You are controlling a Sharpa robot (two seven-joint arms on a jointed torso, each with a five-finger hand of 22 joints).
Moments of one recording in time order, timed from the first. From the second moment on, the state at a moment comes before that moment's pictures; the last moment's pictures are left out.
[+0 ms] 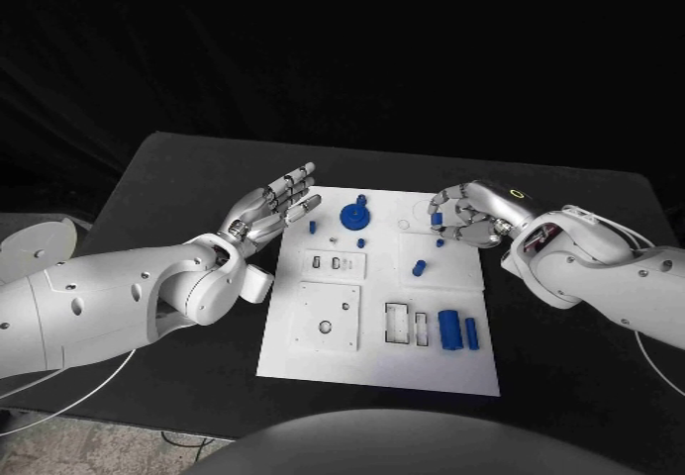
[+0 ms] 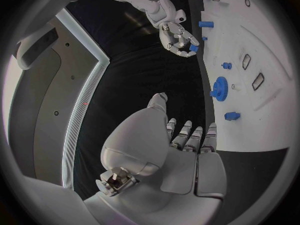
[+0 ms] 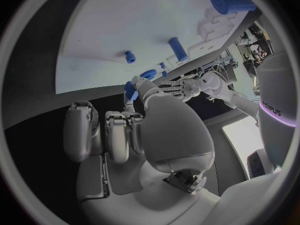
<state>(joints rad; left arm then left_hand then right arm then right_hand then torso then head) 1.16 -0.89 -0.21 1.57 -0.19 -0.27 0.58 1.47 0.24 -0.18 0.22 0.54 0.21 0.01 0.03 0.03 0.05 0.16 0.25 0.03 0.05 0.19 0.02 0.01 0.16 0.06 0.29 0.06 0.03 1.17 -0.93 -0.12 1.57 -1.48 -0.50 -0.02 1.34 -0.02 0.20 0.03 0.40 0.85 0.08 0.34 0.67 1.47 -0.01 1.57 1.31 1.47 -0.07 1.57 1.31 0.05 1.46 0.04 1.31 1.31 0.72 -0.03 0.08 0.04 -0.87</state>
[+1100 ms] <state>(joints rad) 1.16 -0.89 -0.21 1.57 -0.18 -0.27 0.58 1.47 0.24 -0.18 0.22 0.54 0.21 0.01 0.03 0.03 0.05 0.16 0.25 0.03 0.05 0.19 0.02 0.01 0.16 0.06 0.30 0.06 0.03 1.13 -0.75 -0.12 1.63 -1.55 -0.37 -0.16 1.32 -0.04 0.21 0.04 0.39 0.83 0.09 0.31 0.66 1.47 0.00 1.57 1.31 1.47 -0.06 1.56 1.31 0.06 1.44 0.05 1.26 1.31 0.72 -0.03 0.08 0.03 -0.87</state>
